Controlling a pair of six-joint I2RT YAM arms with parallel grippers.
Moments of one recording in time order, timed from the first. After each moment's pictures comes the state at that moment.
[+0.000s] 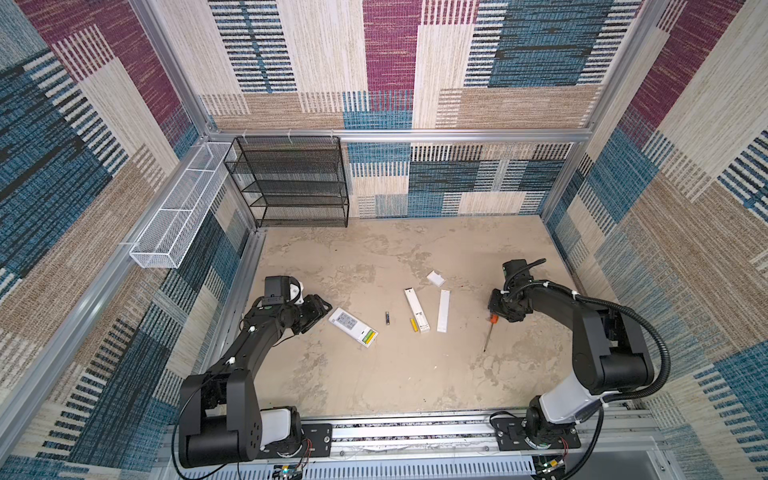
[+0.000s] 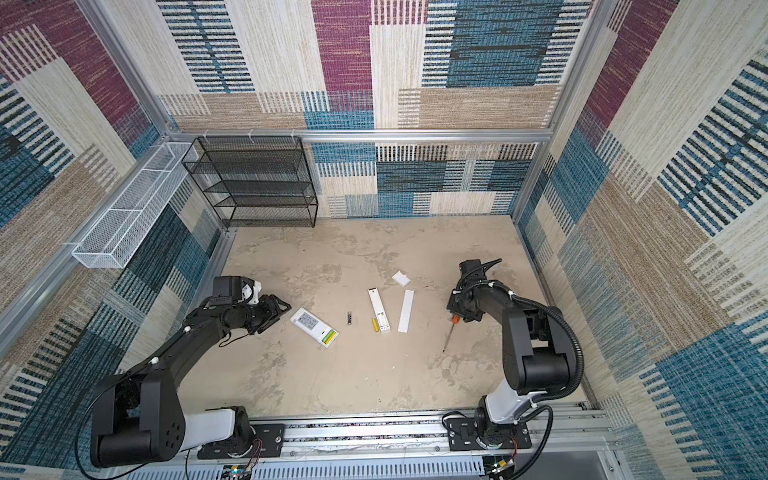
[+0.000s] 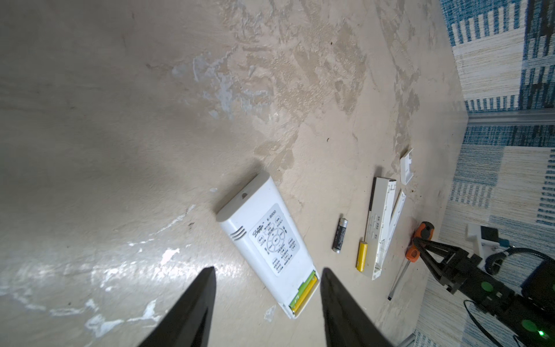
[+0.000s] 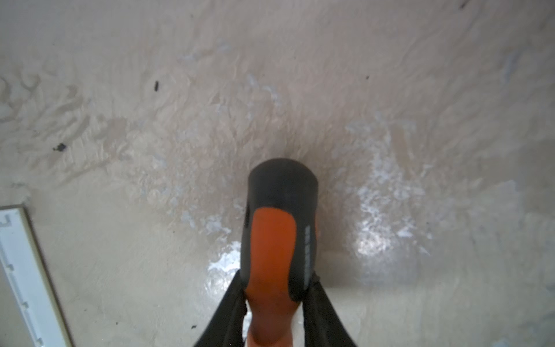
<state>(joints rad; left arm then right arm) 0.07 1.30 0.72 -0.43 0.48 -0.54 0.04 1.62 0.88 -0.49 -0.02 0.43</state>
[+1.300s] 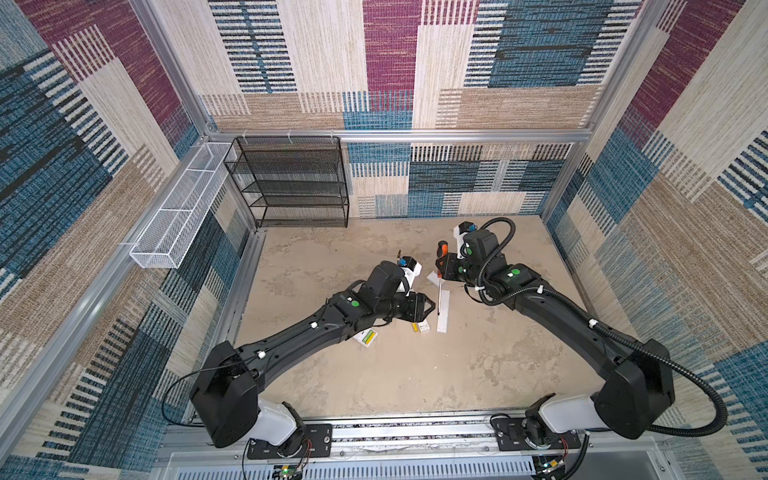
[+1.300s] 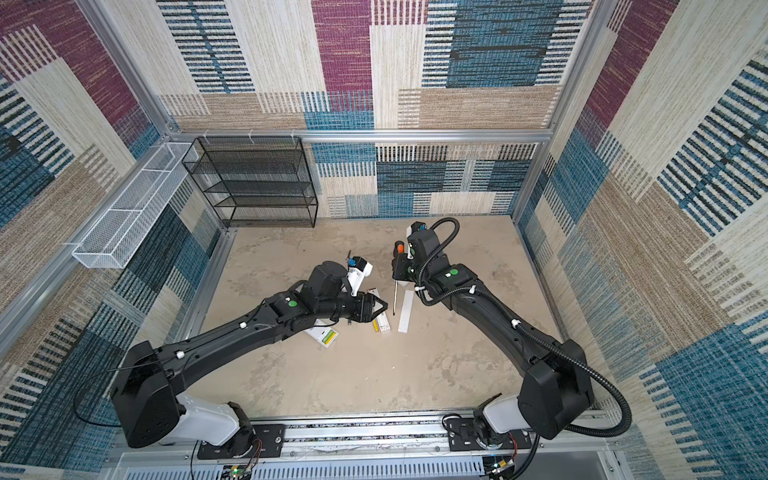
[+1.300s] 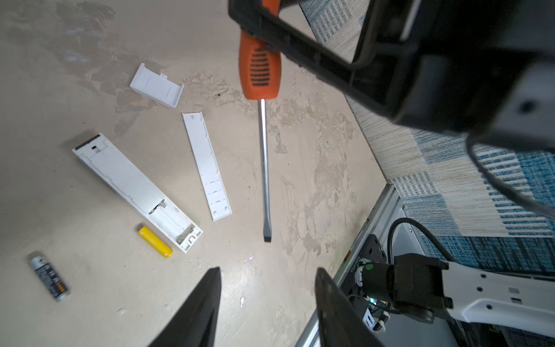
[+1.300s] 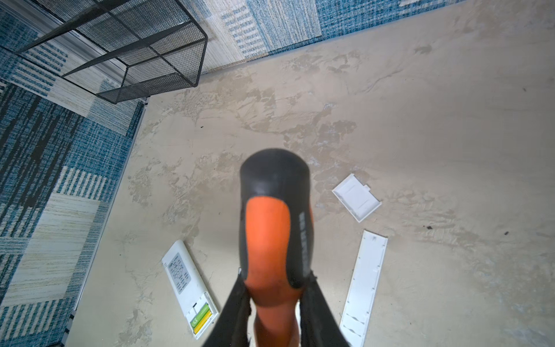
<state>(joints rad) -0.83 1.49 1.11 -0.26 0.26 -0.54 0.52 1.42 1.20 -0.42 -0.02 0.54</state>
